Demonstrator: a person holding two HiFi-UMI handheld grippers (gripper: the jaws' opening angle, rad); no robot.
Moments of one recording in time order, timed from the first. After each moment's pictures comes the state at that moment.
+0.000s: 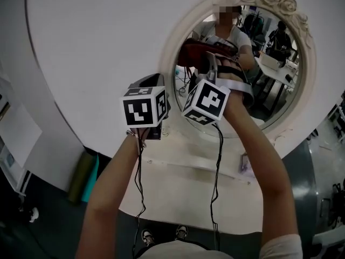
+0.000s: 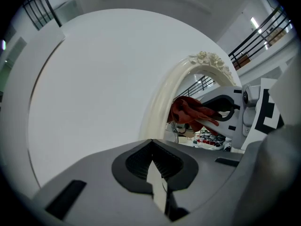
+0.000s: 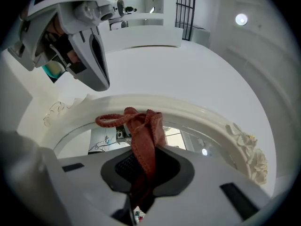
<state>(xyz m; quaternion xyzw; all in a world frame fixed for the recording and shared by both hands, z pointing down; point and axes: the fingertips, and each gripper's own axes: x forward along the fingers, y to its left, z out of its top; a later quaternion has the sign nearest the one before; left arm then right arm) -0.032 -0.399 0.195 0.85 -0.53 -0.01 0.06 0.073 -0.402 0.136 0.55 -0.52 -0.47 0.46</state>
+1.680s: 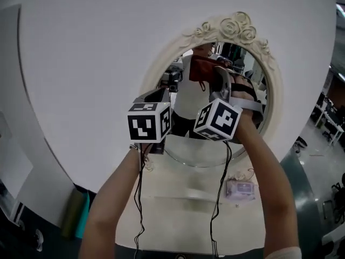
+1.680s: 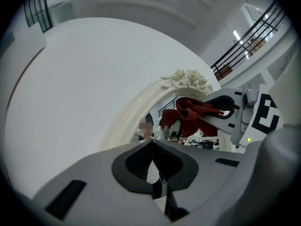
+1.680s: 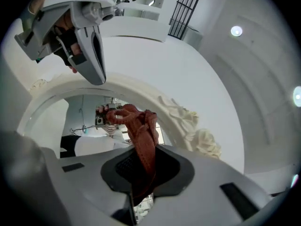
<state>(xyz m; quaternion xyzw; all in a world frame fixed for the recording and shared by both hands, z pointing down) 0.053 -0.382 0.102 0.89 -0.46 -0.06 0.00 0.169 -0.354 0.034 0.63 -0.42 -0.50 0.43</state>
